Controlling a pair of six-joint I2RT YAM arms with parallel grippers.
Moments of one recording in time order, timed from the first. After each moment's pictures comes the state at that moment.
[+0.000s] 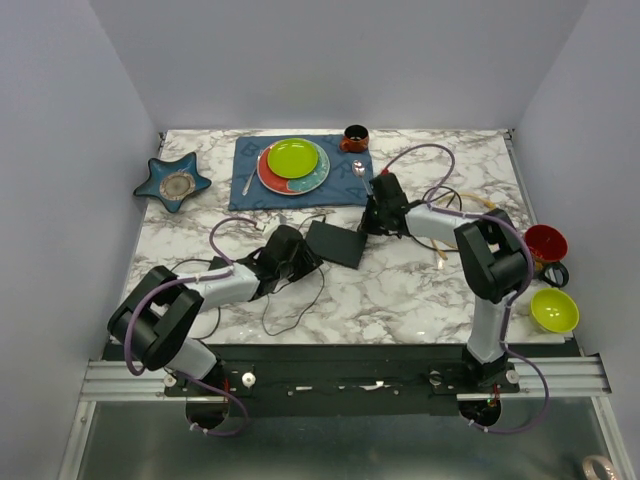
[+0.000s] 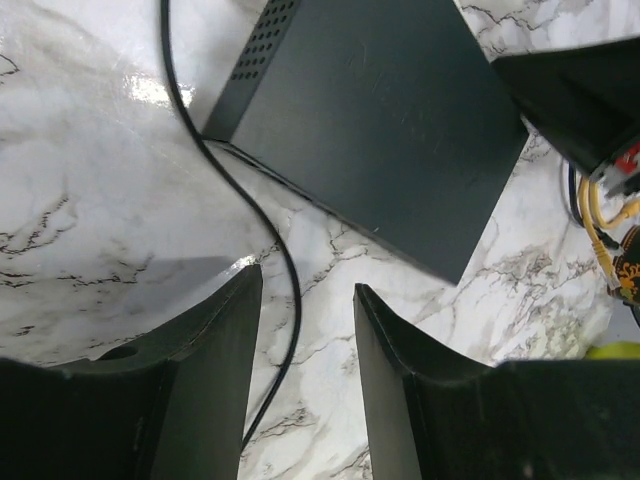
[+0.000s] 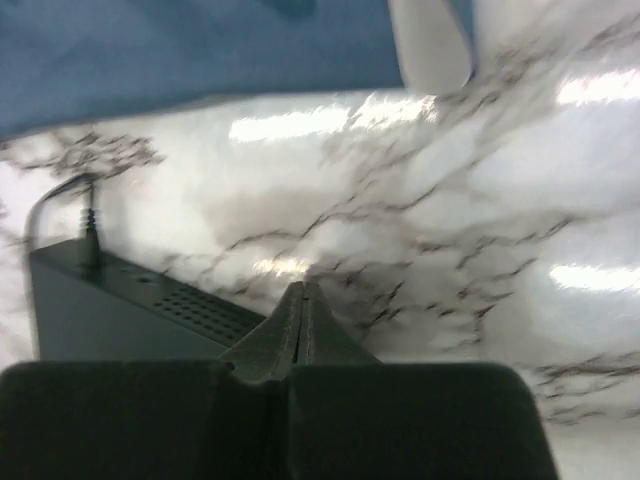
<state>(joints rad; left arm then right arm) -0.66 1.47 0.61 0.14 -0.09 -1.10 0.49 1.97 1.24 -0.15 0.01 0.63</state>
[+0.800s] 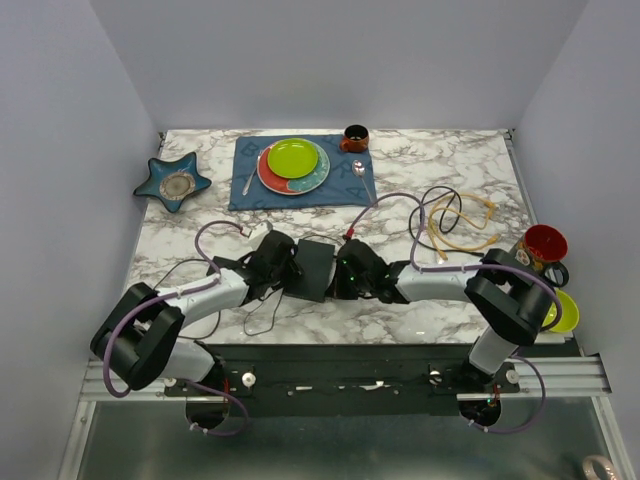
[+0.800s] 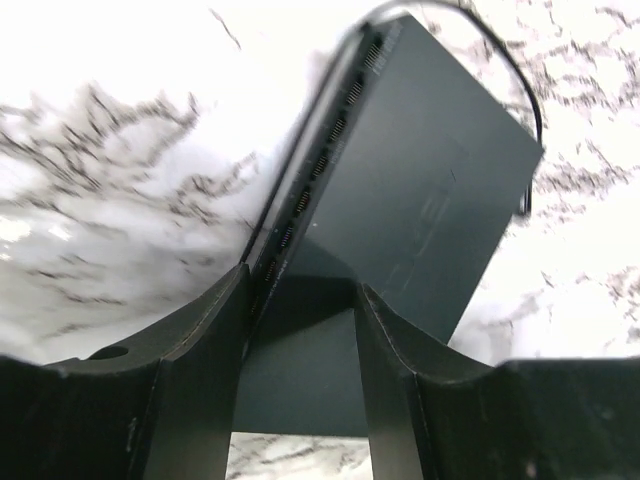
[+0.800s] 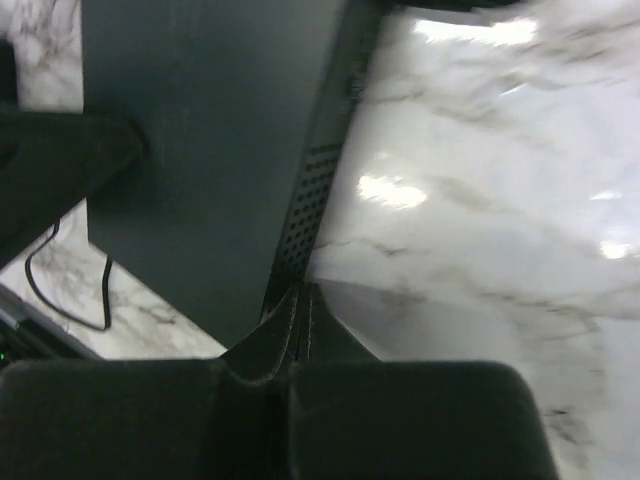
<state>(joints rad) -0.66 1.34 0.56 -0.07 -0.18 -1.05 0.91 1.67 0.77 0.08 0.00 0.85</state>
